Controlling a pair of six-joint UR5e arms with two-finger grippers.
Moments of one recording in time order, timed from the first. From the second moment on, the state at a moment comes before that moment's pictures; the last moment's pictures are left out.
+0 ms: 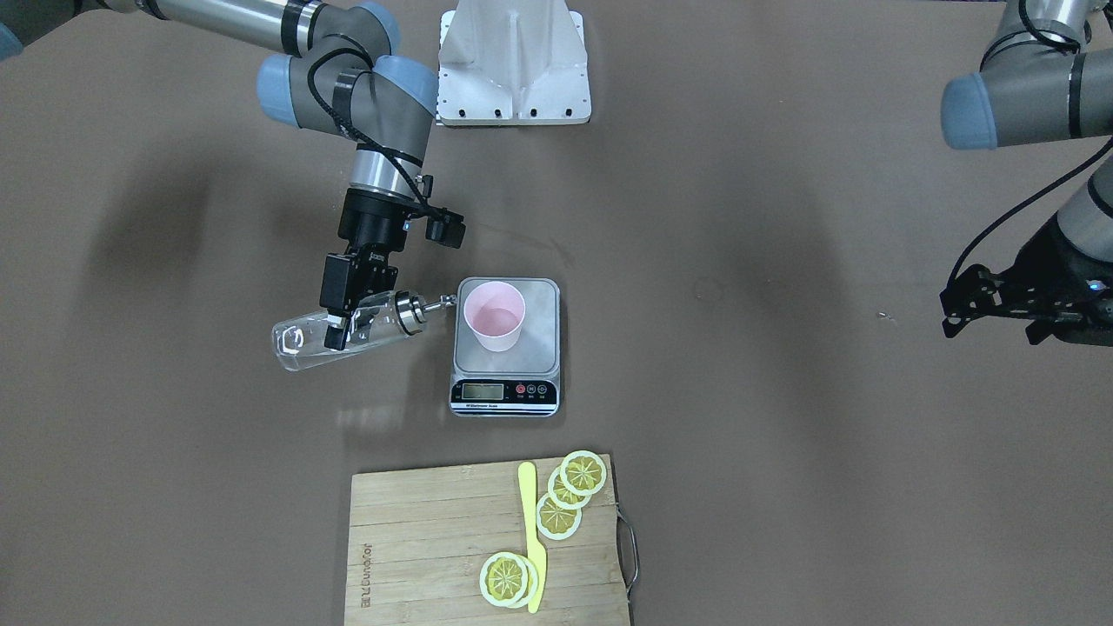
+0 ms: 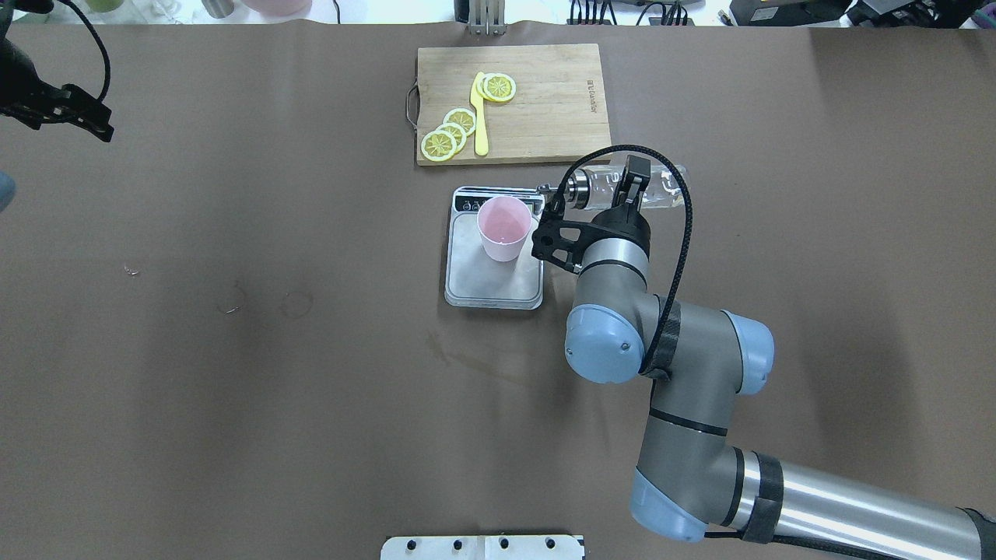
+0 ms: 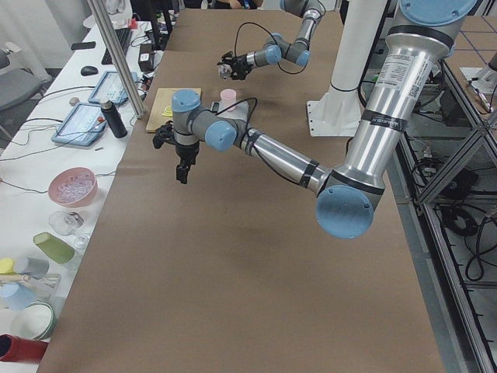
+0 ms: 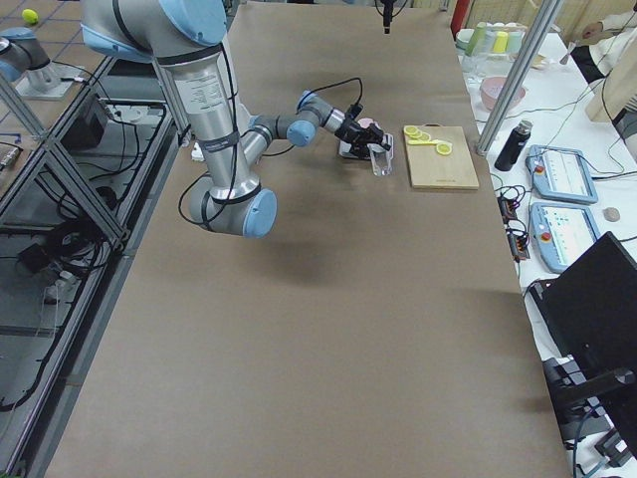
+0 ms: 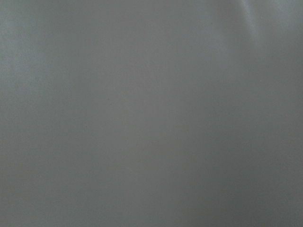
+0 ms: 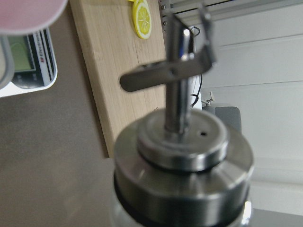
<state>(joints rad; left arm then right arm) -1.18 -1.89 -1.70 -1.63 -2.16 -0.45 0.38 -1.06 1.67 -1.47 0.68 0.00</state>
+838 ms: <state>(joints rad) -1.18 -1.88 -1.67 -1.65 -2.16 -0.45 0.37 -1.00 1.61 -1.50 0.61 -0.14</state>
